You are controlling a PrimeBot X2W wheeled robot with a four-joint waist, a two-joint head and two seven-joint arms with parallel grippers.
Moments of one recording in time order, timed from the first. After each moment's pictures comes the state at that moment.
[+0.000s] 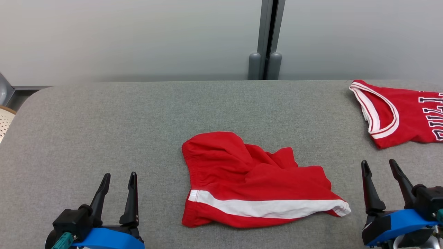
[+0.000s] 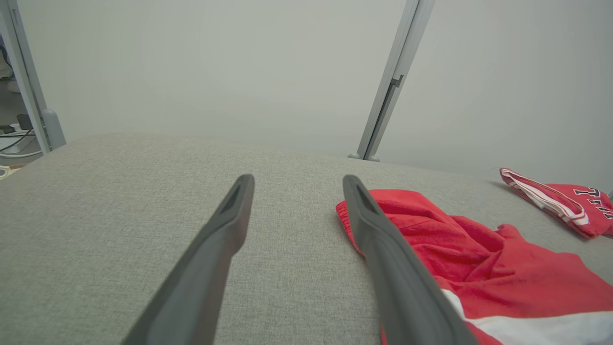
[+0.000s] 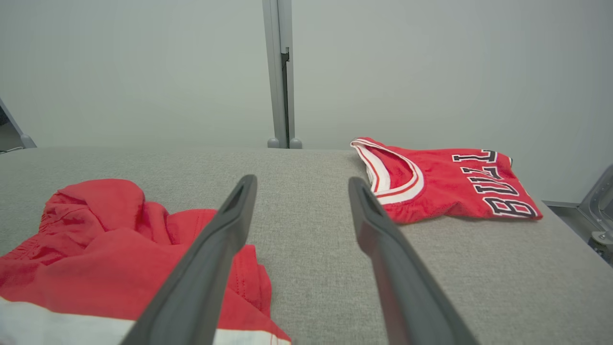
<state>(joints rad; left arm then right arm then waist) -0.01 0.30 -0.31 0.15 -0.54 0.04 -0.24 0.01 -0.05 -0.14 0.01 0.08 0.13 -0.02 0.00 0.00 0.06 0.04</state>
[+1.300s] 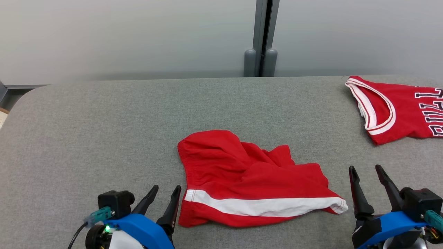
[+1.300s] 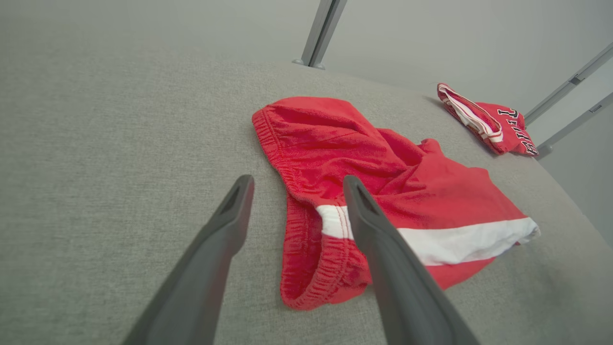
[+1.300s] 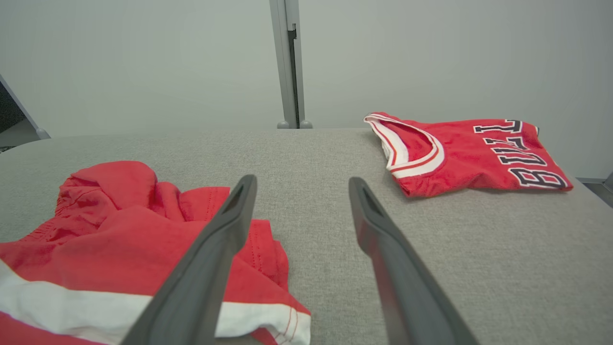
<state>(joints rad) -0.04 0.29 -0.43 0.08 -0.66 0.03 0.11 0.01 -0.05 -0.10 0.07 0.12 0.13 -0.03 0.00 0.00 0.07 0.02</state>
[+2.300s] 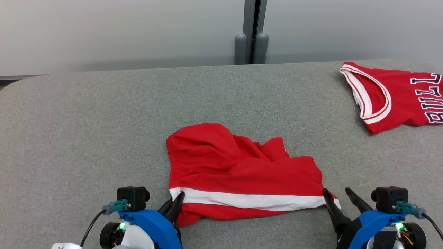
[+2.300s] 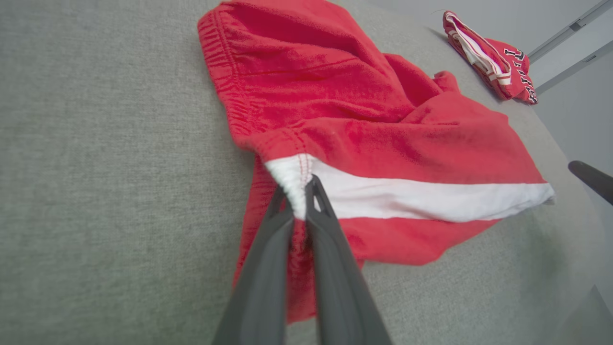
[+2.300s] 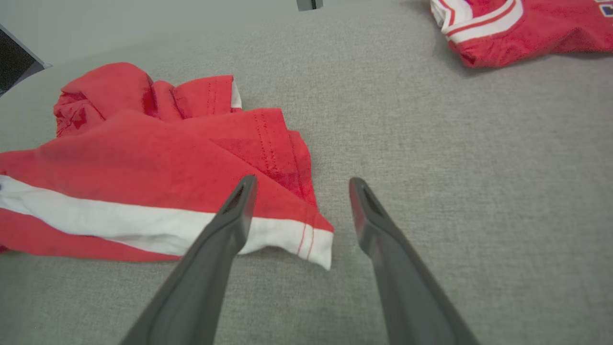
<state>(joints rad) -0.15 0.24 -0.49 0.30 -0.73 -0.06 0.18 0.00 -0.05 -0.02 0.12 0.23 0.13 0.22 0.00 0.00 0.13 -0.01</state>
